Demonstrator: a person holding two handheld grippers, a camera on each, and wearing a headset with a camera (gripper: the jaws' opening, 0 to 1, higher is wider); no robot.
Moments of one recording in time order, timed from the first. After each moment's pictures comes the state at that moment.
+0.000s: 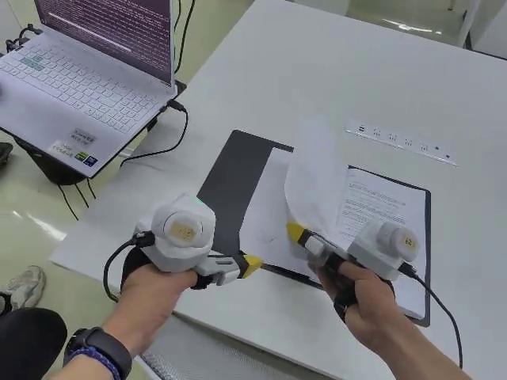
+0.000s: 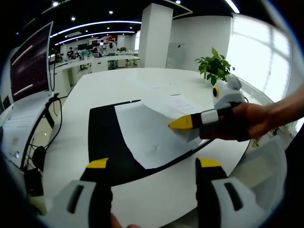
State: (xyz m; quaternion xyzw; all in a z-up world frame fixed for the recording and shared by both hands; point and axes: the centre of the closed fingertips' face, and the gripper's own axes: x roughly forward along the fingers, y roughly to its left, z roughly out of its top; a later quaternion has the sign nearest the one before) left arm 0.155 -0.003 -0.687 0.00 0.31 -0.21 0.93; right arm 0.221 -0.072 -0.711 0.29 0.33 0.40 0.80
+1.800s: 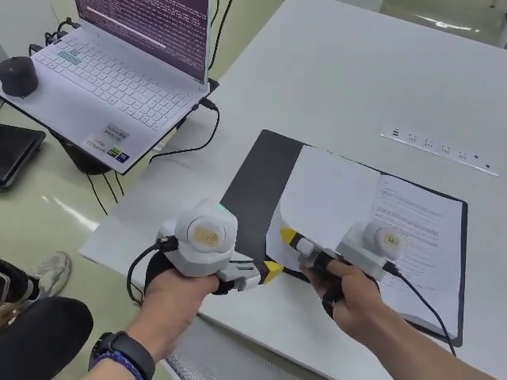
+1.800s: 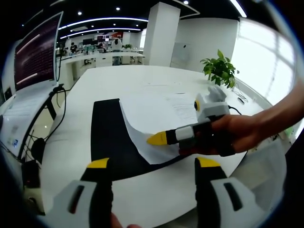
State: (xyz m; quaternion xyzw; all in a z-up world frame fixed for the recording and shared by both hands) left arm 0.153 0.008 -0.697 -0.03 0.33 -0.20 0.92; right arm 0.224 -0.016 -0.766 0.30 0.40 0.39 0.78
